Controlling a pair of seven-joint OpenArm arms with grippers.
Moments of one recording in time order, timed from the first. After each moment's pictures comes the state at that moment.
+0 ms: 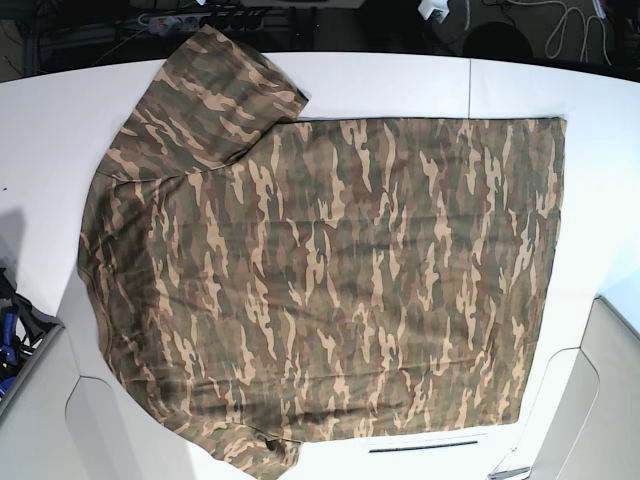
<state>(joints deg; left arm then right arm) 28.4 -12.6 1.6 48.6 -14.1 -28.2 20.6 -34.9 13.8 -12.4 59.7 14.6 31.9 -29.6</state>
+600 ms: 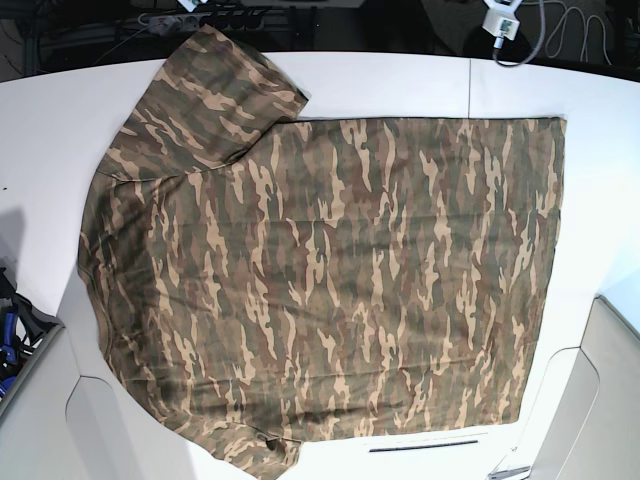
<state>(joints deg) 49.3 -12.7 -18.6 91.5 -28.1 -28.6 31.5 -49.9 17.8 -4.3 102.1 36.0 32.4 -51.6</state>
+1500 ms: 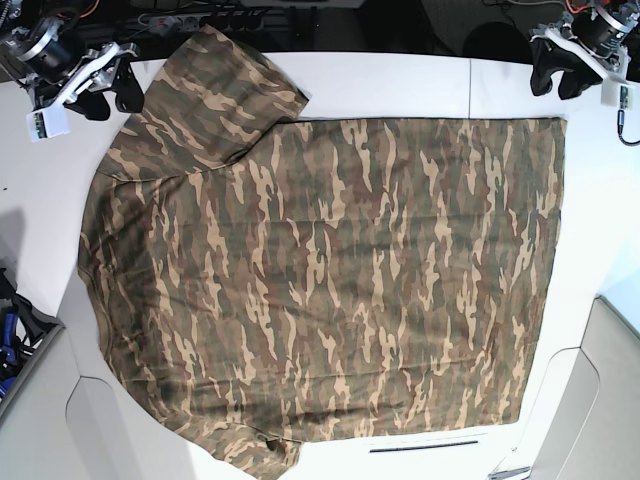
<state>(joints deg) 46.5 -15.7 -40.0 106.3 -42.4 -32.5 35.3 -38.7 11.7 29.3 118.7 41.4 27.6 -57.5</state>
